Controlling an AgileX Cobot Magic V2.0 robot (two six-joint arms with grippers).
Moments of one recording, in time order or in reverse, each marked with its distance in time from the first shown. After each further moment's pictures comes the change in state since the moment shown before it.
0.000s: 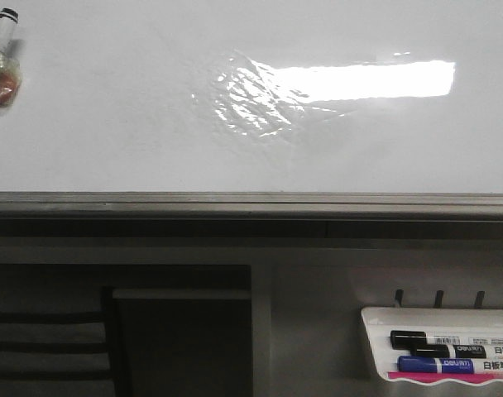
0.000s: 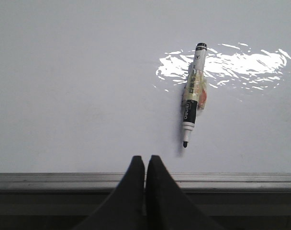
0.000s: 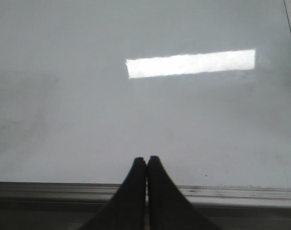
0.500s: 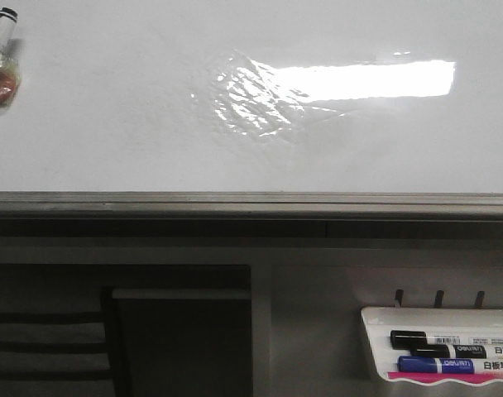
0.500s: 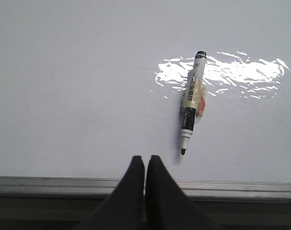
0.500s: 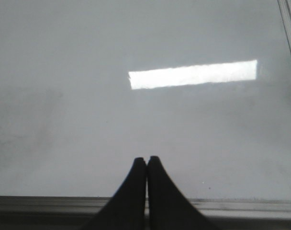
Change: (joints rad) left arm 0.000 0.000 -0.002 -0.030 -0.022 0.000; right arm 0.000 0.000 -0.002 0.021 -0.031 0.000
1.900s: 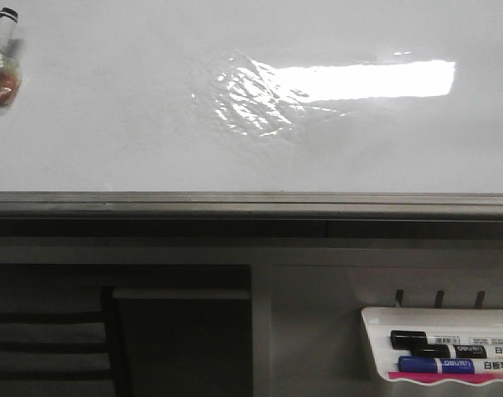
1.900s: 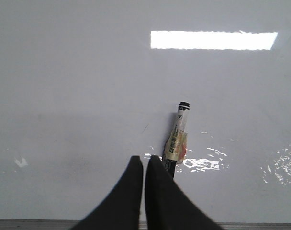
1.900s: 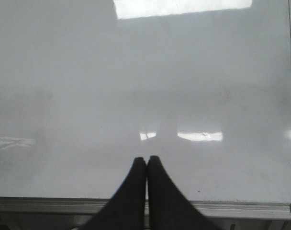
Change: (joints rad) left arm 0.000 0.395 -0.568 -0.032 0.368 0.000; right arm 0.000 0.393 -0.505 0.006 0.417 -0.008
